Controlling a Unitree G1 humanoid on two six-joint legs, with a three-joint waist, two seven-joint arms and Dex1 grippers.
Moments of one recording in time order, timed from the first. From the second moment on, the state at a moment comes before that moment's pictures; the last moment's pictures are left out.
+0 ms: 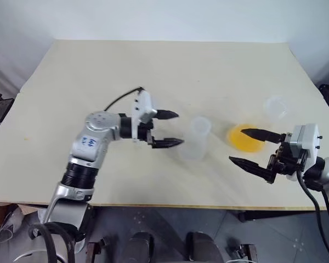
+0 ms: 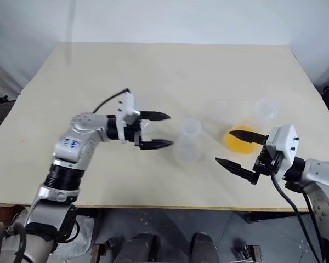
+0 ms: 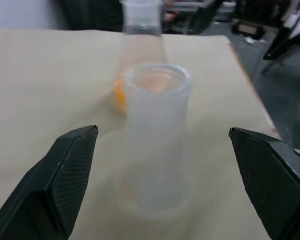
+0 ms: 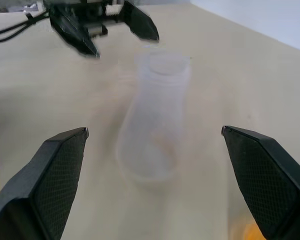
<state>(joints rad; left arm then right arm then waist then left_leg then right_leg) -0.77 0.44 -0.02 0.06 -0.35 0.46 -1.05 -0.08 -0.81 -0.35 -0.35 0.66 0.35 1.04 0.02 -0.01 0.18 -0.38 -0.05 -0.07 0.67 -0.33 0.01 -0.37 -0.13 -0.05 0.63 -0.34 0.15</state>
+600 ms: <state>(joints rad) -0.50 0.72 0.25 0.00 -0.50 0.54 -1.03 -0.18 -0.82 -0.29 -0.27 0.62 0.35 1.11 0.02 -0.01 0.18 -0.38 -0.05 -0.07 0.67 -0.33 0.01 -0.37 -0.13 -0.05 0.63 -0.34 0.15</state>
